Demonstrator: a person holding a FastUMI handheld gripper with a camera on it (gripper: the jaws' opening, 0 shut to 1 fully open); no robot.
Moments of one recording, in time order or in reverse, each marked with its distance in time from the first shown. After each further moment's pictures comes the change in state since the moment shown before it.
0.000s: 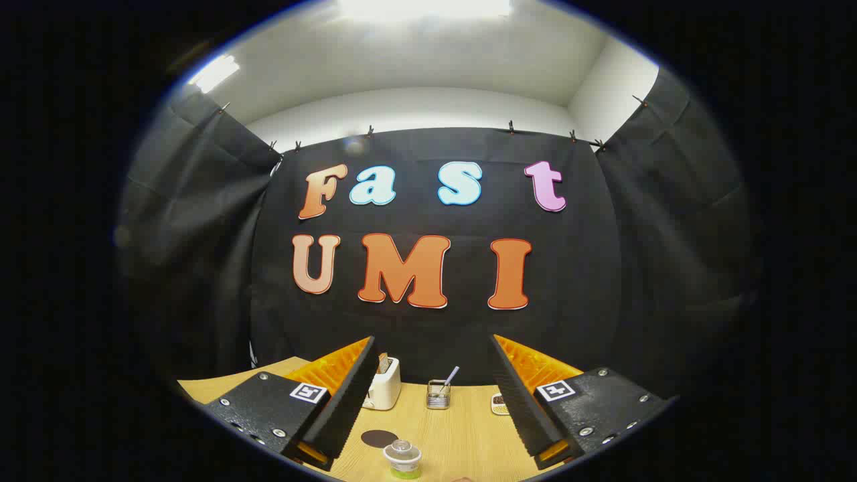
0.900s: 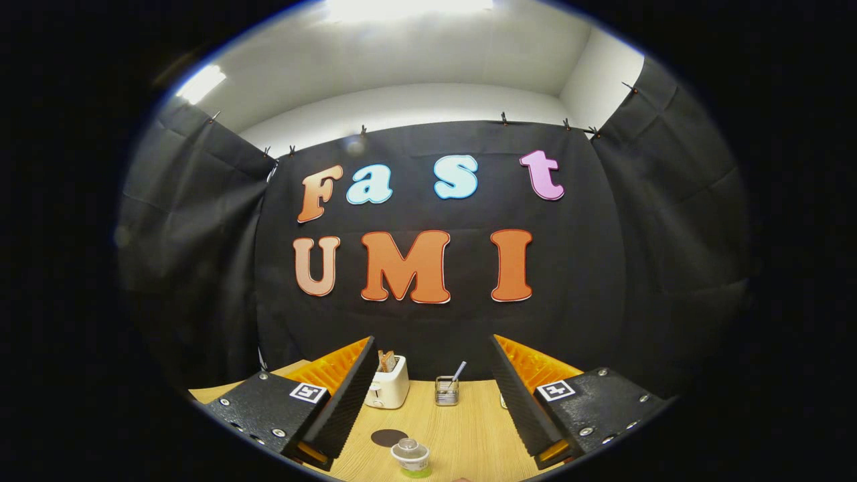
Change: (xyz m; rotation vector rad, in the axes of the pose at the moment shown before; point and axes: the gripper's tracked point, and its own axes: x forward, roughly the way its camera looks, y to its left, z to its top) arm 0.000 -0.008 -0.008 0.052 0.035 0.014
